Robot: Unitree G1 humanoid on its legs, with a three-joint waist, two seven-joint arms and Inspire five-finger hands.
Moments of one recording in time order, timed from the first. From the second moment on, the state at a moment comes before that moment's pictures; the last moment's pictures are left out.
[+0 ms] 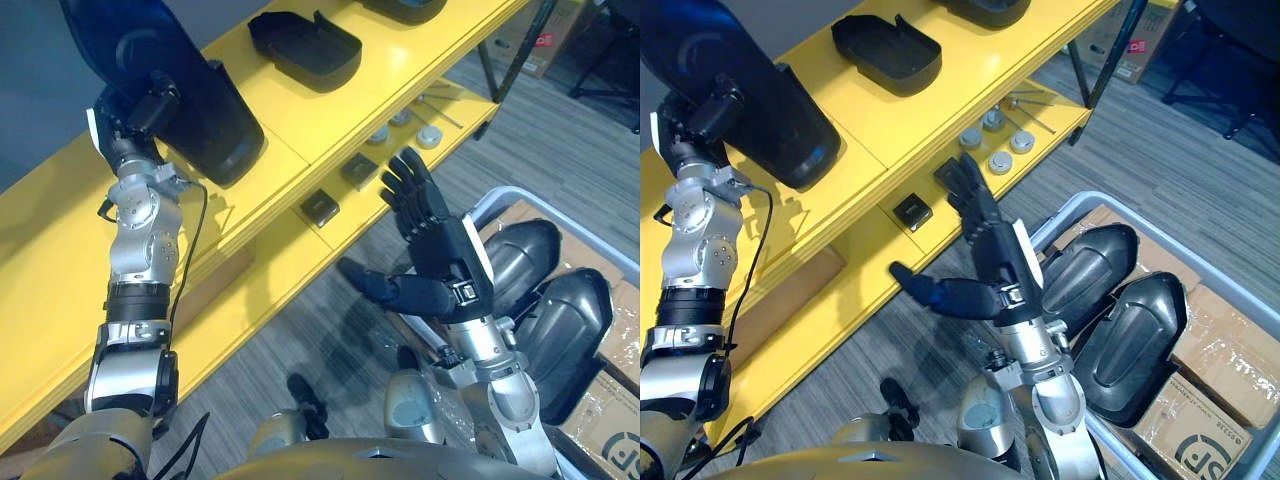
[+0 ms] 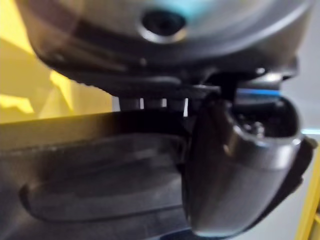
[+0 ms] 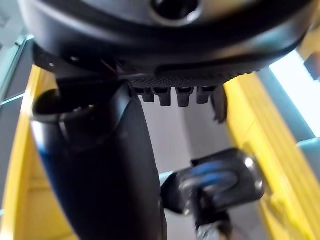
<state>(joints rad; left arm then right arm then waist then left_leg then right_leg) -0.62 0.45 0.16 0.28 -0.54 0.00 0.40 0.32 -0.23 0.31 -0.58 0.24 -0.32 0.21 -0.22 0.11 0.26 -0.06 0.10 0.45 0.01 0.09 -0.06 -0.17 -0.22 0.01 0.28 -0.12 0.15</state>
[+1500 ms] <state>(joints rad) -0.88 0.59 0.12 0.48 -0.83 0.03 0.46 0.20 -0.27 0.49 -0.48 0.23 -0.24 0.09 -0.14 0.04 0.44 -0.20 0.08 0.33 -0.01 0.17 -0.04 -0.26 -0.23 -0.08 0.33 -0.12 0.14</state>
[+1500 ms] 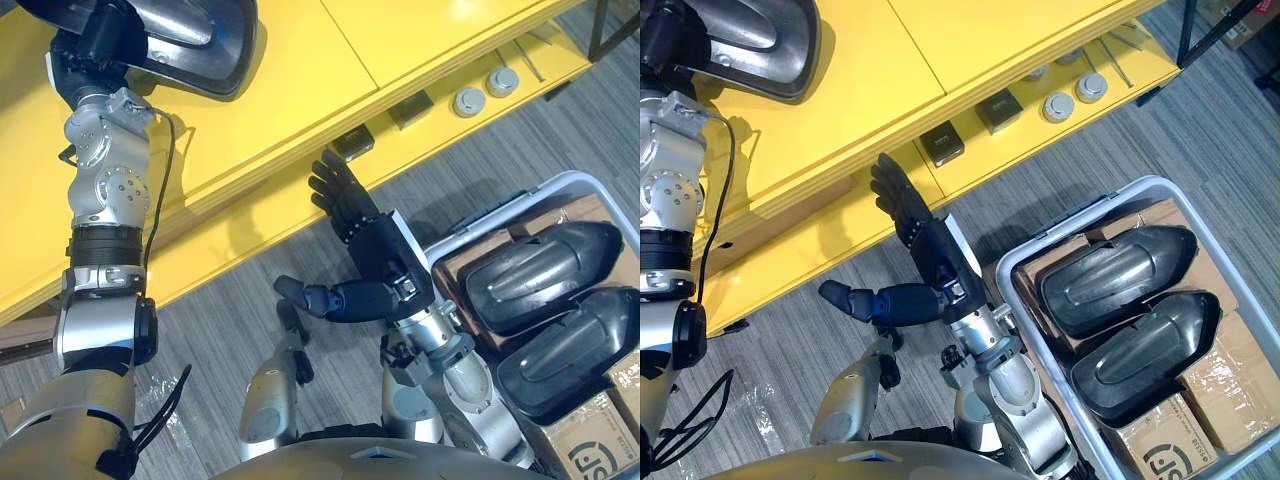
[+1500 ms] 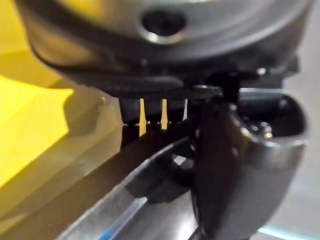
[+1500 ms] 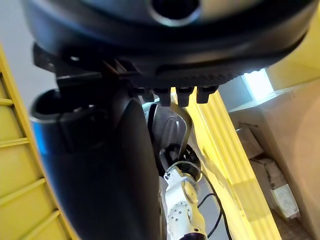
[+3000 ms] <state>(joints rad) -1.00 0.79 -0.05 0.73 -0.35 0.24 0.41 0.29 -0.28 0.54 -0.39 0.20 -0.25 -0.02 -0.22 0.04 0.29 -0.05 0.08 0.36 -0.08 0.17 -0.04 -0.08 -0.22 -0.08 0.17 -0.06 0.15</state>
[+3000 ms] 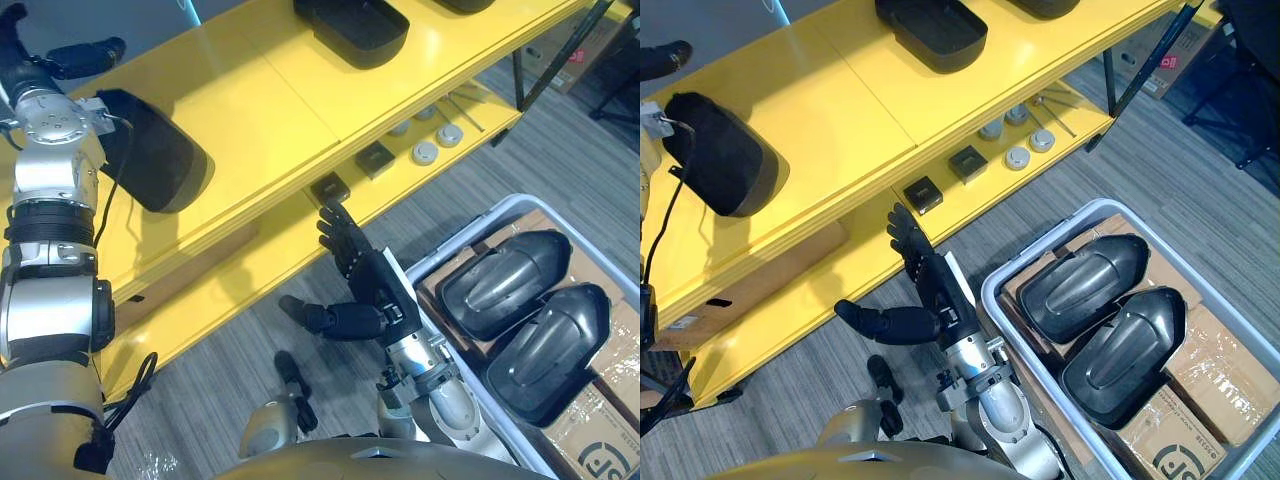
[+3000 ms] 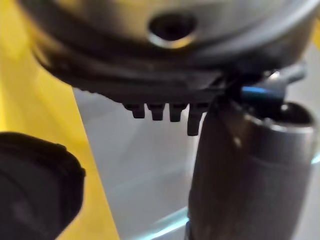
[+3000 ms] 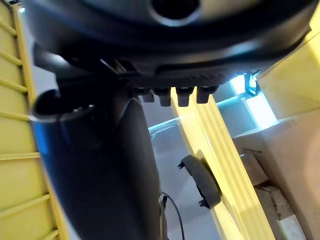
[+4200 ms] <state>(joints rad) 0.29 0.19 0.15 -0.36 -0.23 -0.11 0.26 -0.42 -0.46 0.39 0.10 -0.38 -0.03 -0.13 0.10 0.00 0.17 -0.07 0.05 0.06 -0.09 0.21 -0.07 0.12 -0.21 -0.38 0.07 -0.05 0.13</state>
